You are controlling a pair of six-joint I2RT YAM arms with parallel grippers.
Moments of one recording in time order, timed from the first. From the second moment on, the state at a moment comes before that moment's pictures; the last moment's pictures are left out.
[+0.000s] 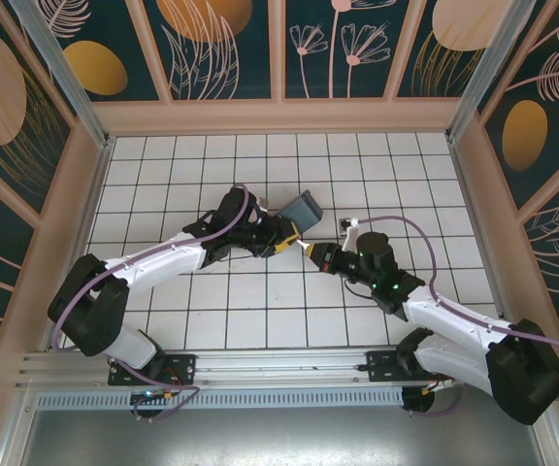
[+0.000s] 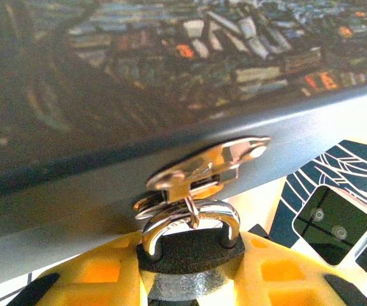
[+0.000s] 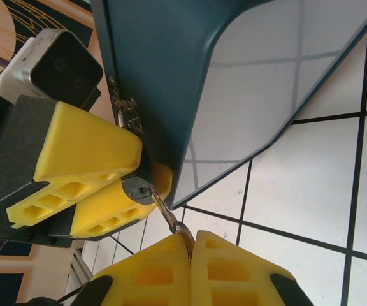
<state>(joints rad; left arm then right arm) -0.70 1.53 0.93 -0.03 0.49 -1.32 0.67 1.01 0.38 0.27 -0.28 0.91</state>
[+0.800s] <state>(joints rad) -0.69 1.52 0.90 0.03 0.49 -1.35 0.68 1.06 0.38 0.32 -0.31 0.91</state>
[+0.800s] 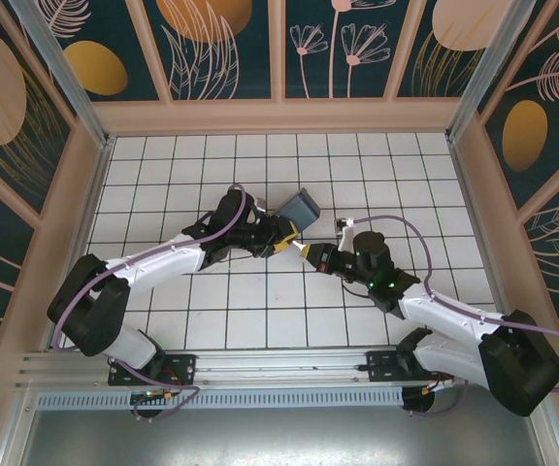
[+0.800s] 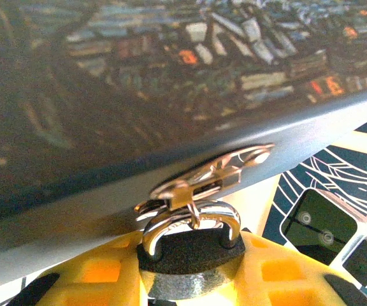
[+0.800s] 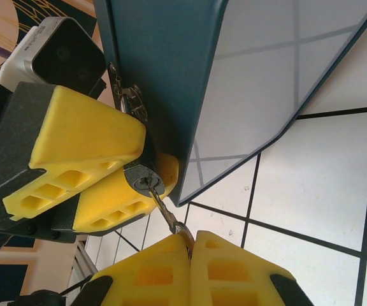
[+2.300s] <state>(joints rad) -0.69 1.51 0.89 0.03 0.45 -1.38 0.68 1.12 0.41 0.35 -0.29 0.92</state>
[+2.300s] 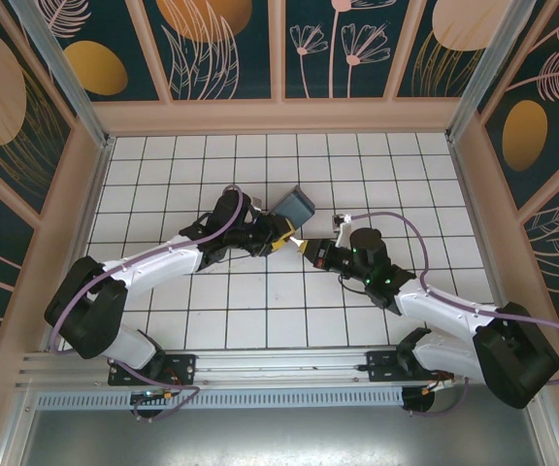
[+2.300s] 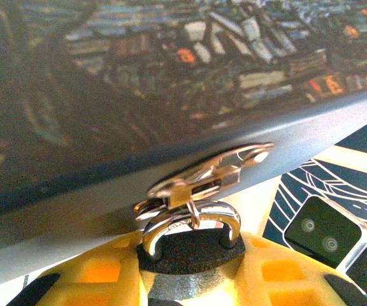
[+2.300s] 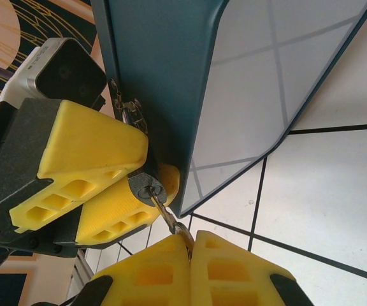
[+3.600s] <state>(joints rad) -0.67 1.49 0.88 0.03 0.43 -1.46 0.77 1.13 0.40 0.46 -0.15 0.78</state>
